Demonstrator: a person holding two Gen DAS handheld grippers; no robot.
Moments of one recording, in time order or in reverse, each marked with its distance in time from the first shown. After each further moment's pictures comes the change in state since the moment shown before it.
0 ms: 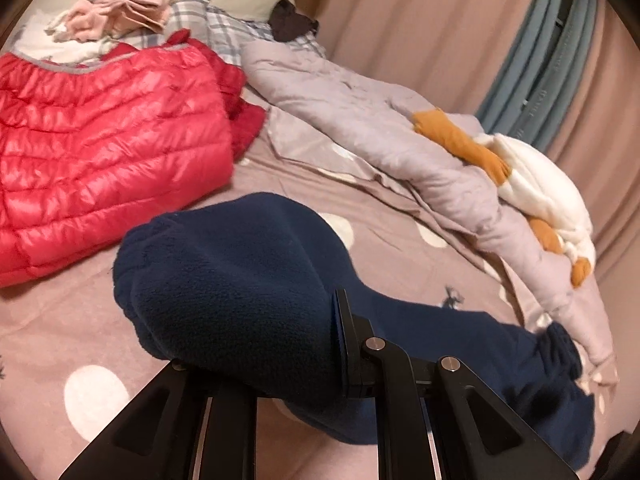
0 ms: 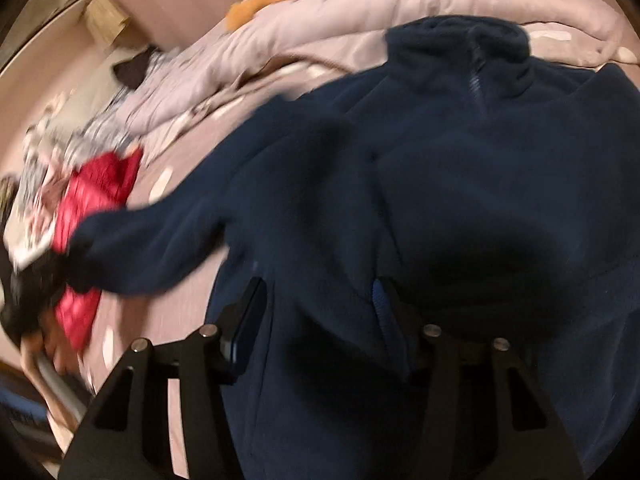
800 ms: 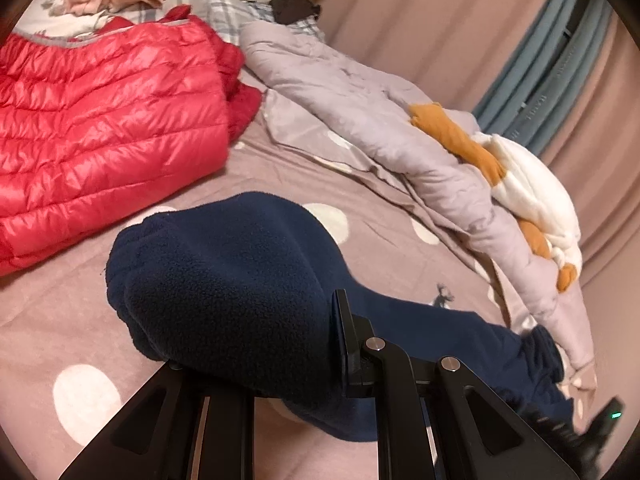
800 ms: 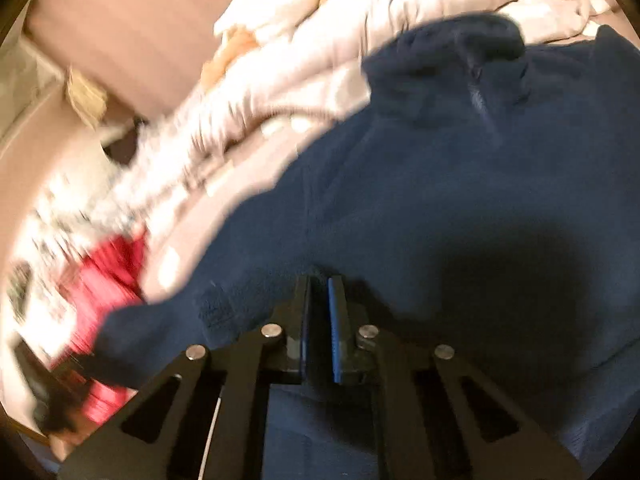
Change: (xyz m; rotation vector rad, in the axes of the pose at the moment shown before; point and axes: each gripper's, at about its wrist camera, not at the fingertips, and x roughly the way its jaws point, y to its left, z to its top) left arm 0.008 0.019 0.012 -0.066 0.057 -0.039; right arm 0.017 -0.014 0.042 0.250 -0.185 0.078
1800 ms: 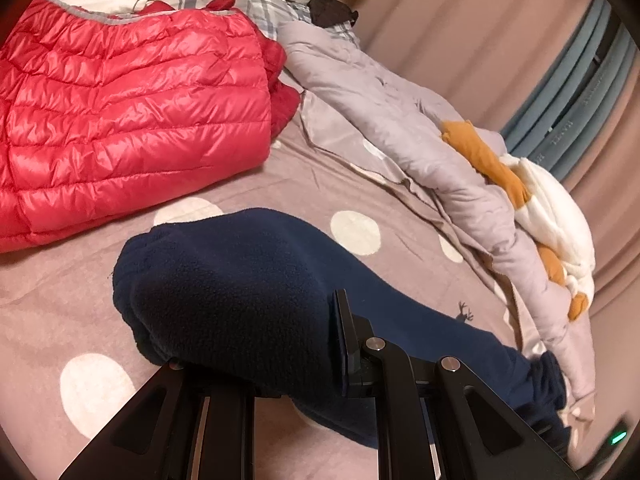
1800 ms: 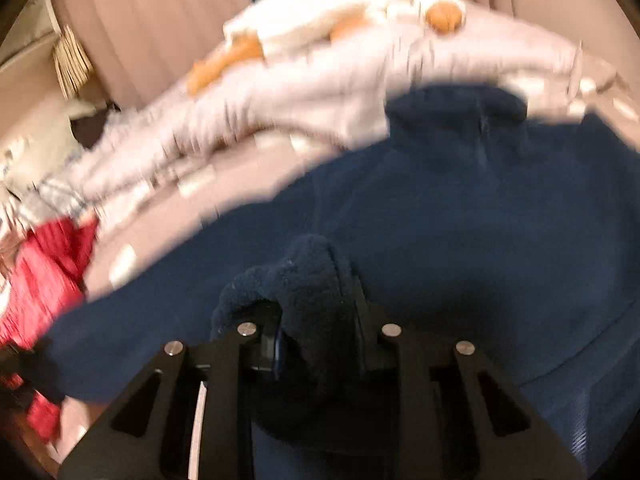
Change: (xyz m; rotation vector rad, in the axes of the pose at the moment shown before) left arm 0.001 0.018 0.000 -0.081 -0.016 0.051; right arm -0.004 0.051 -0.016 -0.198 -0.164 -0.255
